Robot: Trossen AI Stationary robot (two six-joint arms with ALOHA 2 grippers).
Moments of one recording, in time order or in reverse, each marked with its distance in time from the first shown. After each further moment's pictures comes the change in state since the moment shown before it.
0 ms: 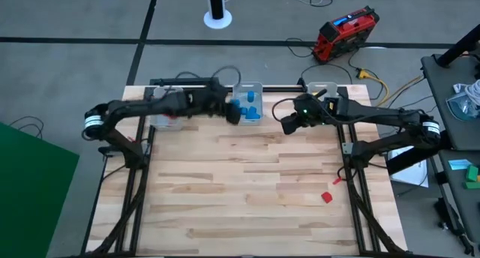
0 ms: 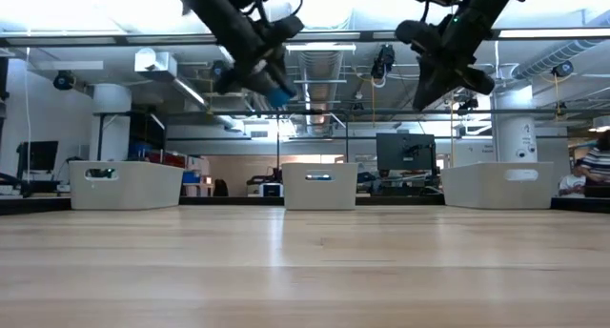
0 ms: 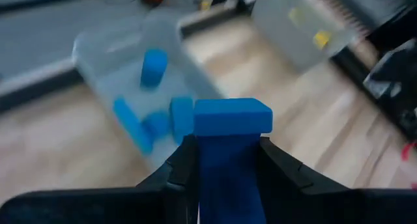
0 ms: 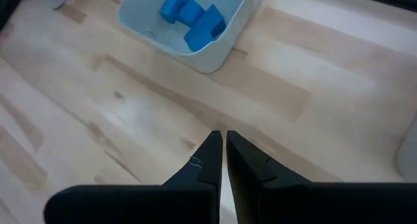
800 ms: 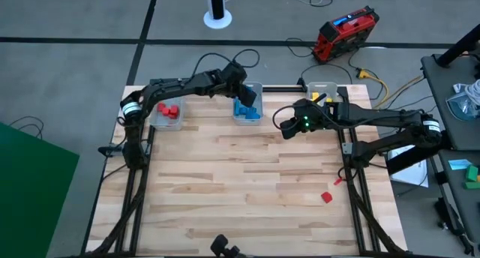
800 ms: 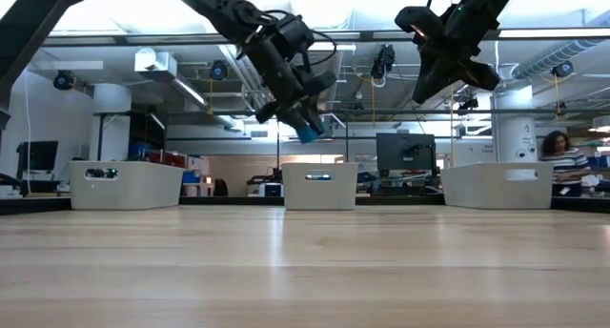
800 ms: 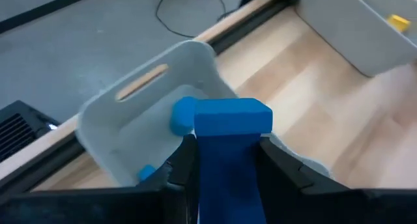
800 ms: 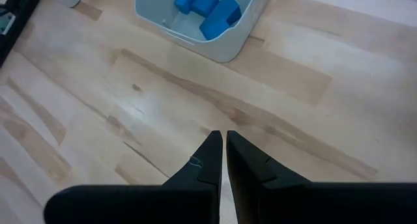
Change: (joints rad) left arm 0.186 0.392 0.370 -0.077 0.102 0.246; right arm 0.083 -0.013 0.000 -0.002 0.006 0.109
